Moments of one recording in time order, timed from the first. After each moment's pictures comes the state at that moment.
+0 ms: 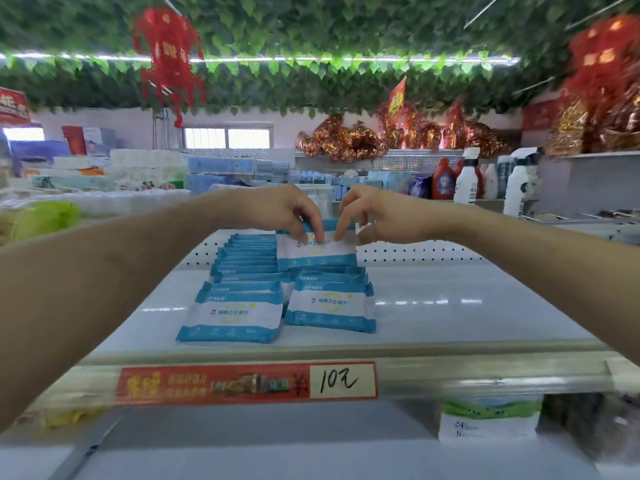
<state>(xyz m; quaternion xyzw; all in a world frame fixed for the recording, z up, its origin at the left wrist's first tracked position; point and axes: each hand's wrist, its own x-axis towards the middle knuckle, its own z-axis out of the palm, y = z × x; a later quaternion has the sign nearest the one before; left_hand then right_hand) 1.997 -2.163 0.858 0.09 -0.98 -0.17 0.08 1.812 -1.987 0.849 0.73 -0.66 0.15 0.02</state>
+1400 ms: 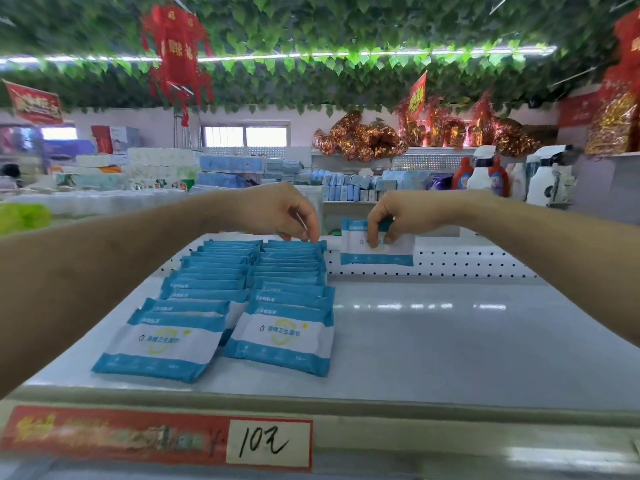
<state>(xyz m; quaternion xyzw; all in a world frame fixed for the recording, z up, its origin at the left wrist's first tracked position) 1.926 -2.166 0.861 0.11 -0.97 -0.17 0.12 1.651 -2.037 0.860 0.72 -0.69 0.05 -0.02</state>
